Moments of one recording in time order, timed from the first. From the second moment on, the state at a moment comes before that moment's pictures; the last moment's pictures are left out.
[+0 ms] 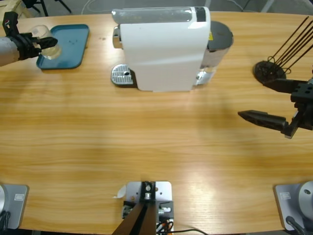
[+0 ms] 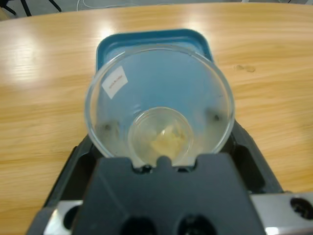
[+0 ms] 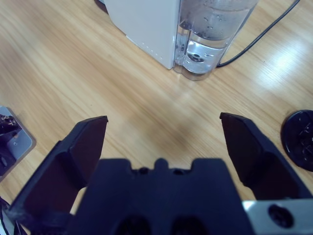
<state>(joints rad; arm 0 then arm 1) -0.21 1.87 -0.57 -0.74 0.00 -0.04 0.62 1.02 -0.51 0.14 0.10 -0.07</state>
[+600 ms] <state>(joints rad) -0.21 1.96 -0.62 -0.74 -0.04 -0.05 0.62 1.02 -0.51 0.14 0.10 -0.06</state>
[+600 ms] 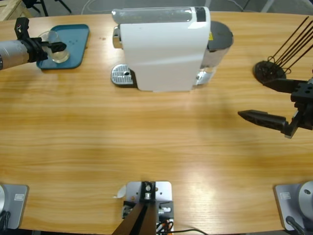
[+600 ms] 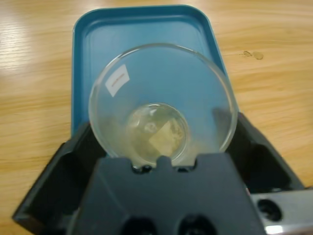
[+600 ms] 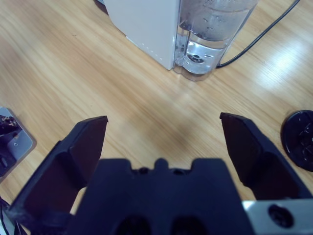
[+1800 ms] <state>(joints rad) -0.82 1.27 -0.50 -0.08 -0.18 0.04 0.63 1.05 -0.51 0.14 0.10 -0.06</state>
